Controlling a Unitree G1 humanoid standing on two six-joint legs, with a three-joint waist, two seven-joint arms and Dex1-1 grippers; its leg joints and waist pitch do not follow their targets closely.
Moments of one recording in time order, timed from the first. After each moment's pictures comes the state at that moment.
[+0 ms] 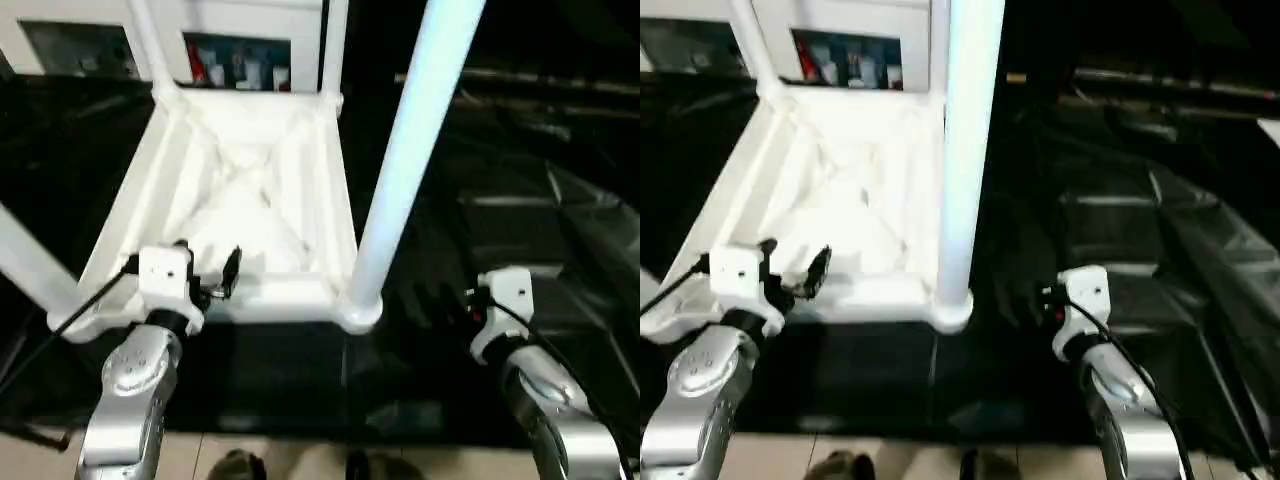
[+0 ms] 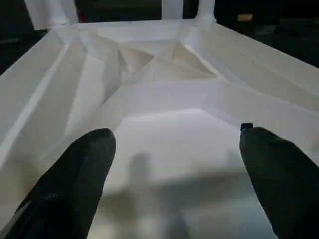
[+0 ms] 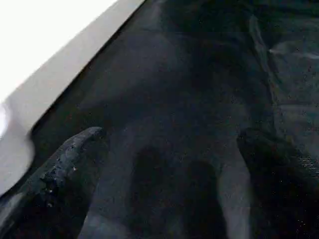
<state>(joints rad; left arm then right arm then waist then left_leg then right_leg) 0.00 0.17 0.09 -0.09 -0.09 0.16 -0.21 0.05 -0.22 -0.03 -0.10 0.18 0.28 0.29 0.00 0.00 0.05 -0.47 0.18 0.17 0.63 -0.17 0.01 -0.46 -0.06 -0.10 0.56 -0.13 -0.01</state>
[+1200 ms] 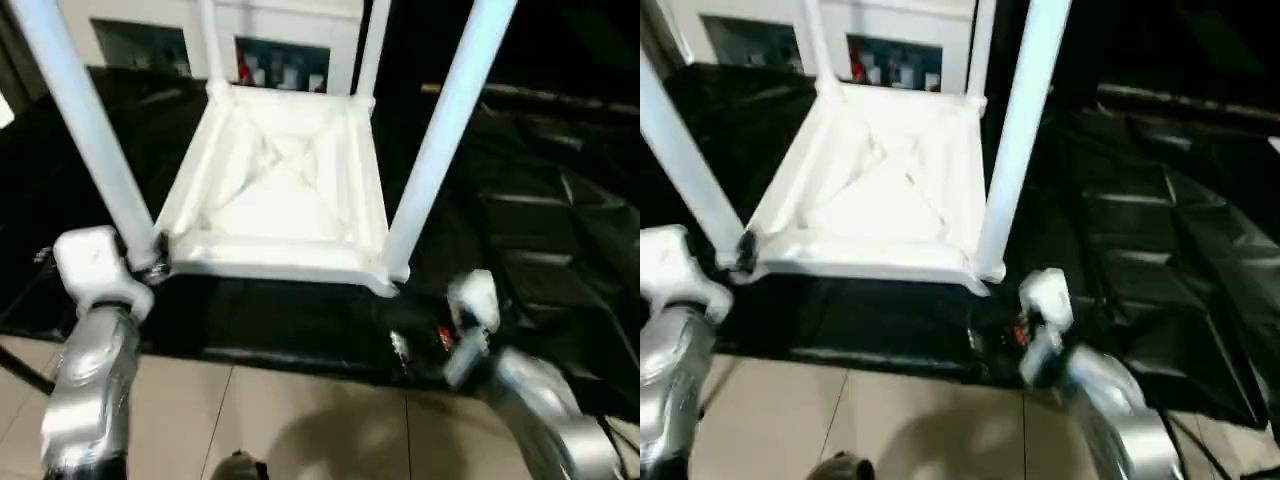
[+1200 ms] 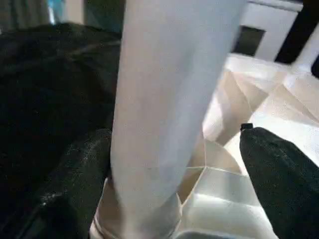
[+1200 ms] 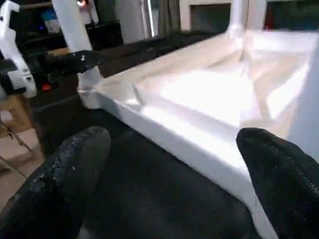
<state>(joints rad) -0.17 0.18 0.29 -0.01 -0.22 0.28 -0.12 -0.01 -0.24 0.10 -0.14 0.37 0.24 0.67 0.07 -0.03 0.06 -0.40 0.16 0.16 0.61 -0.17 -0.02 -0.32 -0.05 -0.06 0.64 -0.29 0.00</state>
